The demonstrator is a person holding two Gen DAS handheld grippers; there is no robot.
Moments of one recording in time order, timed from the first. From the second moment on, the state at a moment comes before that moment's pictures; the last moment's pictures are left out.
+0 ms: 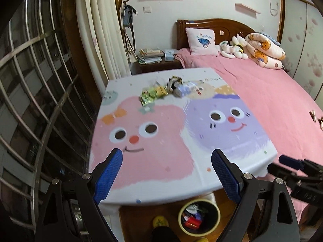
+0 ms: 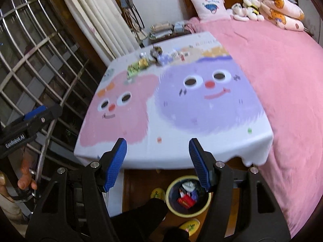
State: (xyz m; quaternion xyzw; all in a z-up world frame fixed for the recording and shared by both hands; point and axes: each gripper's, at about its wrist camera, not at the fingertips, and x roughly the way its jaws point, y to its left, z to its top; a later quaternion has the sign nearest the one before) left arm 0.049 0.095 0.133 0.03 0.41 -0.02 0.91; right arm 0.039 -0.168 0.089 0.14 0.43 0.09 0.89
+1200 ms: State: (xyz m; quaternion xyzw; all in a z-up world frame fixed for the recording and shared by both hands) left arm 0.562 0.143 -0.119 0.11 0.57 -0.14 0.80; right arm 0.589 -0.086 -0.018 0.11 0.51 0.02 0.85
